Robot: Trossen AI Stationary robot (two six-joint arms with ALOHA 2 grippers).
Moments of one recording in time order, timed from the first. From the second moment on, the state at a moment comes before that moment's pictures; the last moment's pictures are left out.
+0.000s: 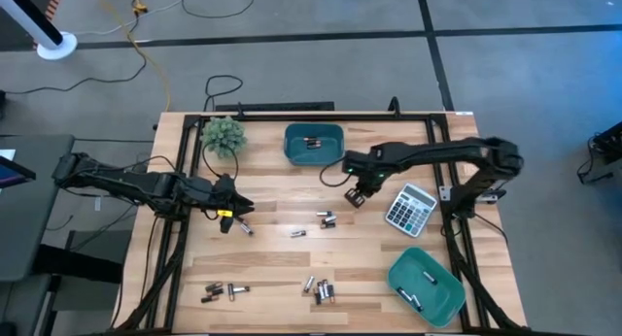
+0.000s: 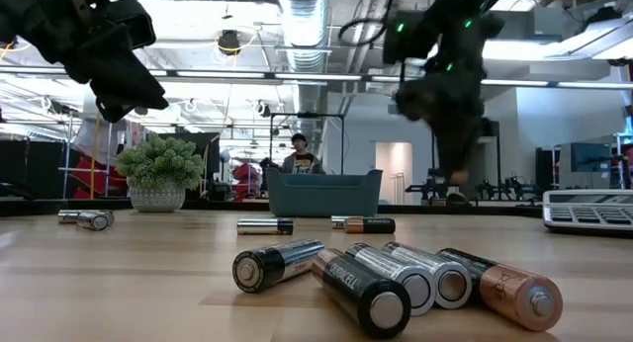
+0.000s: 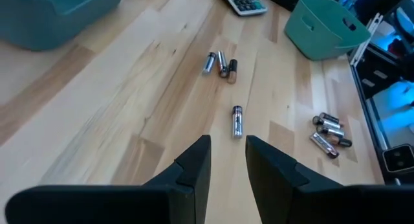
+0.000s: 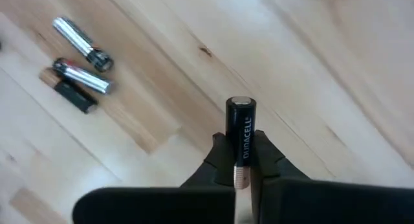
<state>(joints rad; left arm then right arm) -0.16 0.65 0.38 -0.21 -0.19 -0.53 -0.18 1.60 1.09 -0.88 -0.06 0.62</state>
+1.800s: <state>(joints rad) -0.16 0.65 0.39 -0.25 -0.19 -0.51 -0.40 2.27 2.14 -1.11 0.02 0.29</state>
